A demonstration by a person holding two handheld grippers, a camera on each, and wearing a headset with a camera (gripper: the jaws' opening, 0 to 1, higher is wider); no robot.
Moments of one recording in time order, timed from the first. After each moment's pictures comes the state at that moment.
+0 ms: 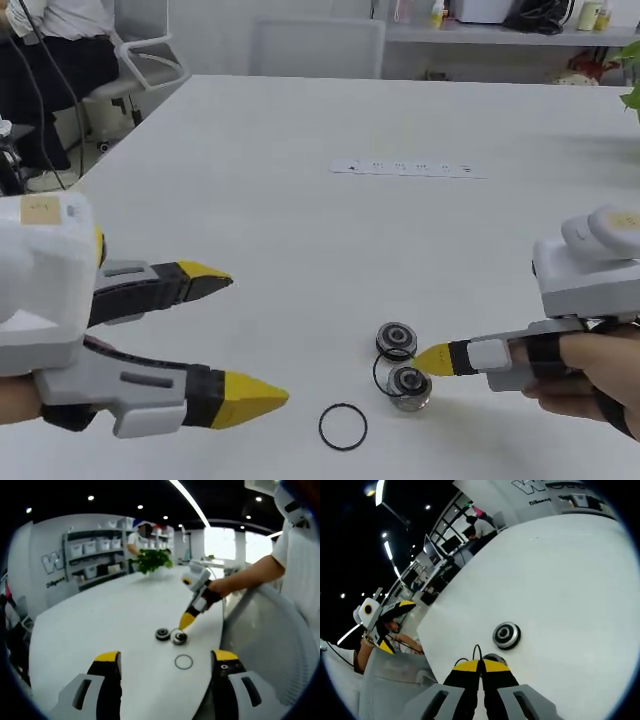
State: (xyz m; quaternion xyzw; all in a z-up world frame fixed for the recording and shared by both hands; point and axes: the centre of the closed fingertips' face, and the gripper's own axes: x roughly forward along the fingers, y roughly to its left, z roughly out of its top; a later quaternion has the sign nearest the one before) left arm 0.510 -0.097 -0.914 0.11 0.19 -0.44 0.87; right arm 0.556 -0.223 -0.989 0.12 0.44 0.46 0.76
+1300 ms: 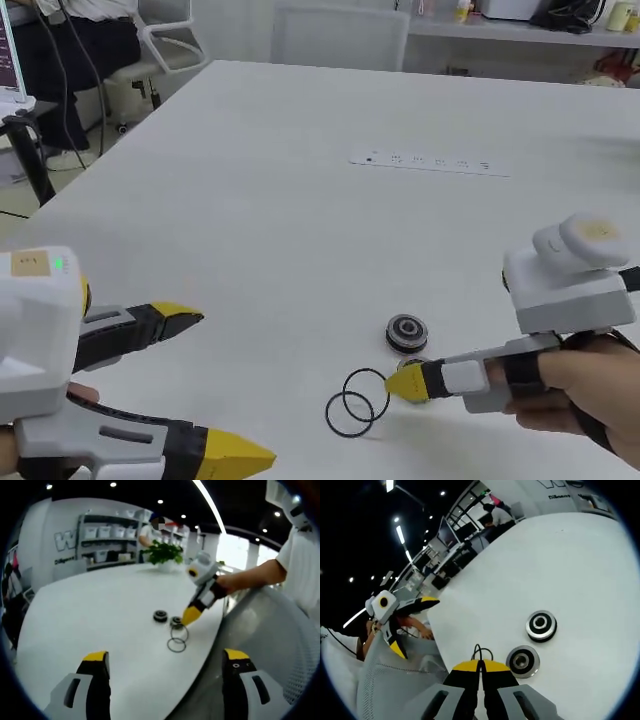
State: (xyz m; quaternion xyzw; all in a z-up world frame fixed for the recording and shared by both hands) left arm 0.488 -0.087 -0.949 0.04 0.24 -0.41 0.88; right arm 0.521 -0.191 -0.997 0.08 0.46 0.51 0.72
